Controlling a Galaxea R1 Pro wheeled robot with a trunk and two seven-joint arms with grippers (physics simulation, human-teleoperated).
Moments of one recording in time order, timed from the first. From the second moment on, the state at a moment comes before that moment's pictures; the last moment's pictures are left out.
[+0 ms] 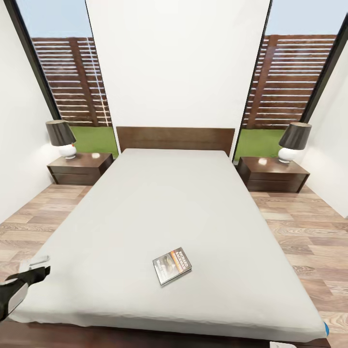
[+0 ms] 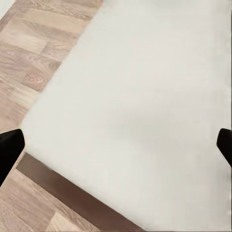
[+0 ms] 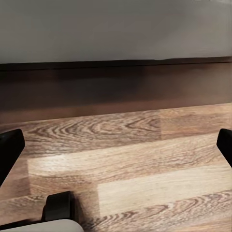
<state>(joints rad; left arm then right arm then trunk) -0.73 0.49 -0.19 -0.20 0.45 0.00 0.03 -0.43 -0.11 -1.55 -0.03 1.47 -0.19 -0.09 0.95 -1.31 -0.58</state>
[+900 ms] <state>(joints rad) -0.86 -0.01 -0.28 -0.31 0.29 0.17 0.05 -0.42 -0.11 -1.55 -0.04 1.47 -0.19 -0.09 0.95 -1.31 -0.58</state>
